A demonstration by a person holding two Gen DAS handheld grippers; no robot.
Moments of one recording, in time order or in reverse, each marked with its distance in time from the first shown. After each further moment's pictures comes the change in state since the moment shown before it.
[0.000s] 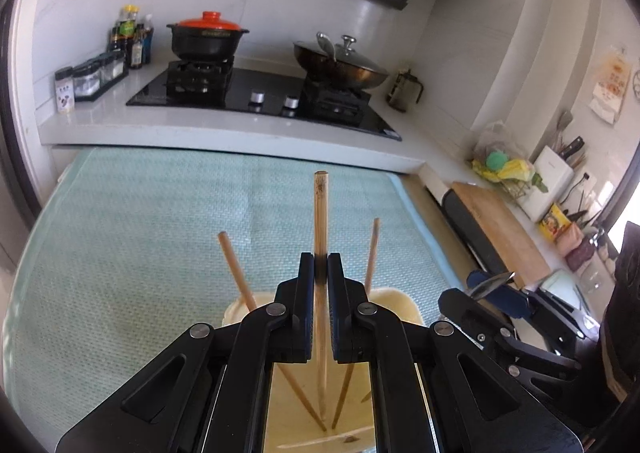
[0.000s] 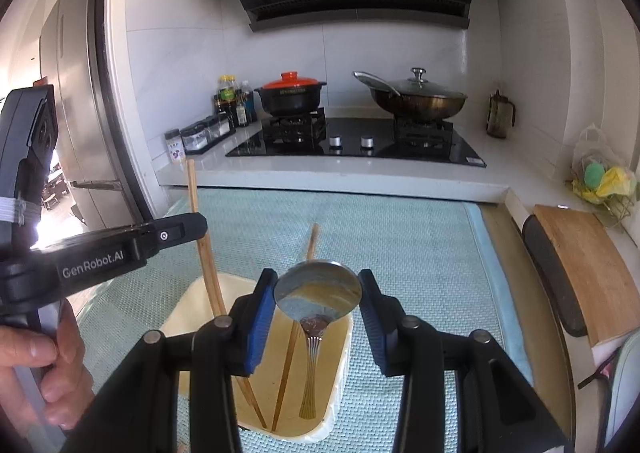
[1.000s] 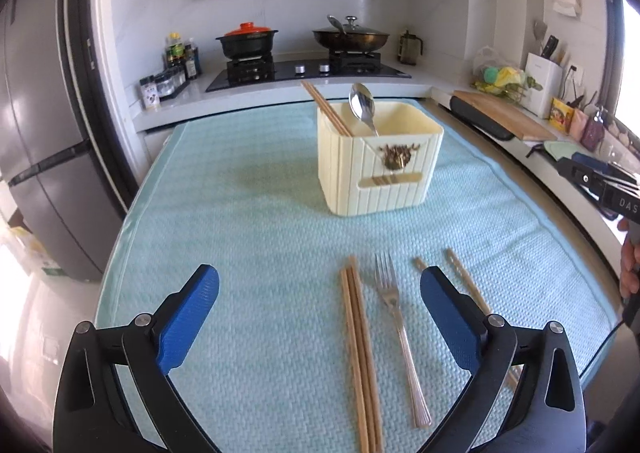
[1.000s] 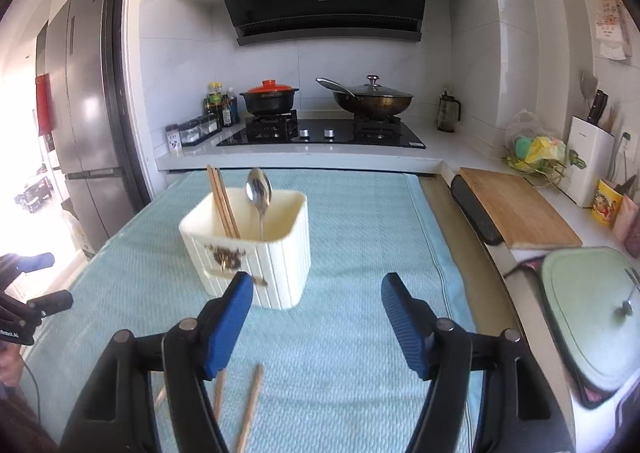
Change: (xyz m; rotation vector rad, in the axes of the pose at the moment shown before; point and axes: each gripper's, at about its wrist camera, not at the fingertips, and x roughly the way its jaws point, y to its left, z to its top) left arm -0.199 0.009 -0.216 0.204 -0.005 0.226; right arm -0.179 -0.004 -0.148 -0.003 -0.062 -0.125
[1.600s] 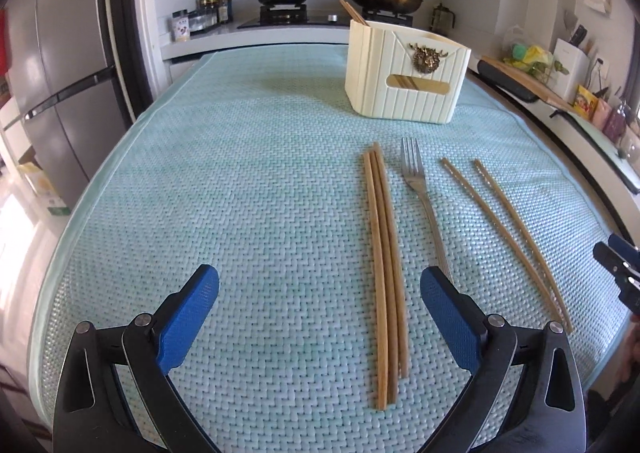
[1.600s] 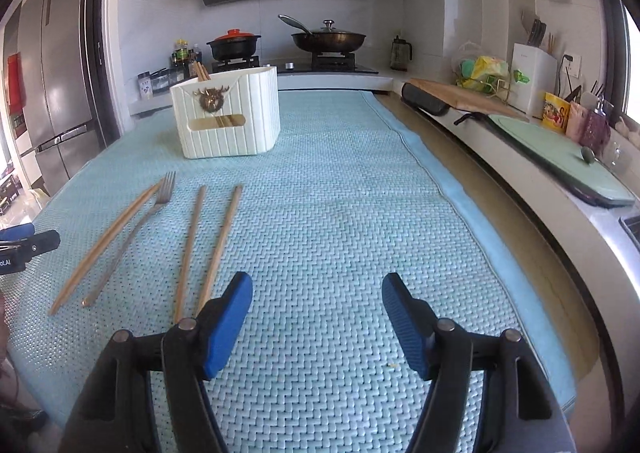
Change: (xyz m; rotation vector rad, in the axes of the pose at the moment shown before) left arm 0.018 0.010 -0.103 -0.111 0.104 0.046; right arm -0.037 0.010 -0.168 0.085 0.107 -0.110
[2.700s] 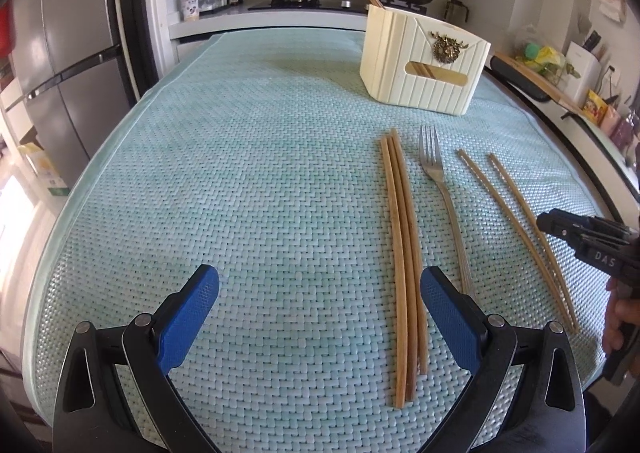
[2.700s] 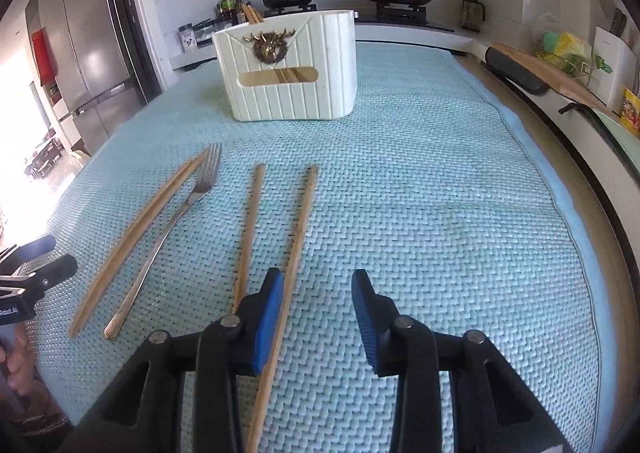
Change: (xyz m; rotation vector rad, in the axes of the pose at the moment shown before) left arm 0.009 0.012 -0.003 -0.039 0.046 0.012; right arm 0.083 0.056 0.040 -0.093 0.210 0.207
